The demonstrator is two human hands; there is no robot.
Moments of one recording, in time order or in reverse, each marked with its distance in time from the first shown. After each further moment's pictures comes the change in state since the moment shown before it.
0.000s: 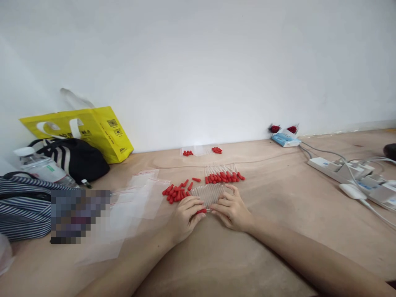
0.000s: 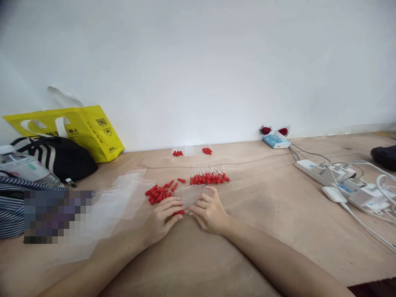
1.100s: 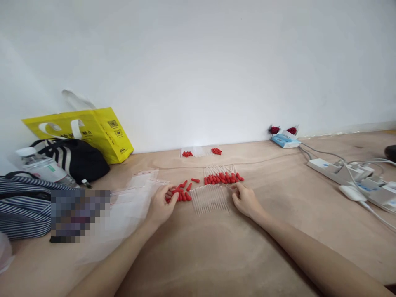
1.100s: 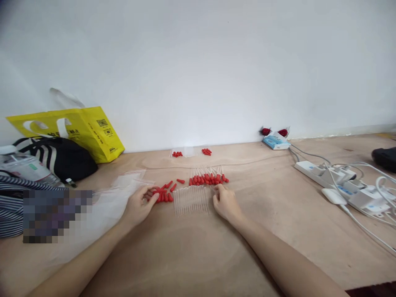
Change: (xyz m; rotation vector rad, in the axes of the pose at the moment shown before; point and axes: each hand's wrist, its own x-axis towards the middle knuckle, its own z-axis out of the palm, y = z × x) left_hand 0.005 -0.033 -0.038 0.029 0.214 -0.559; right_hand -0.015 0.044 -0.008 0.036 -0.128 0.782
